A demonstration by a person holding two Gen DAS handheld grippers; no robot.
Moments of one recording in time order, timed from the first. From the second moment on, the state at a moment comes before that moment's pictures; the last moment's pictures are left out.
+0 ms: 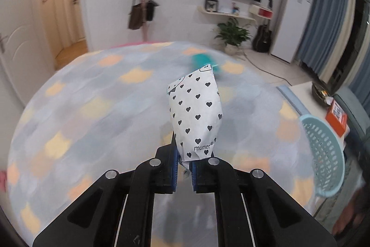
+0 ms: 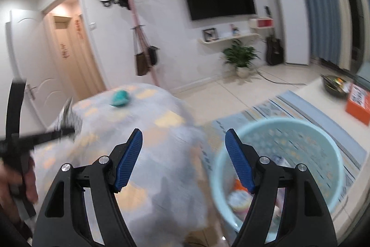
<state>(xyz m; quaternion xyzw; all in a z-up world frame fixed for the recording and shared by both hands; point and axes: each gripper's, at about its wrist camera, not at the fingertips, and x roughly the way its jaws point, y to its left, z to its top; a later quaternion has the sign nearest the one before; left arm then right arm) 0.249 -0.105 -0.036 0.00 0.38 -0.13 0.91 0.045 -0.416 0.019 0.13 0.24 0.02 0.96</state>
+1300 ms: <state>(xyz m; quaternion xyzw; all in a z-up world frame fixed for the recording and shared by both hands) 0.222 -0.009 -0.075 -0.10 0.40 -0.13 0.90 0.096 -0.254 0.019 0.06 0.33 0.09 0.94</state>
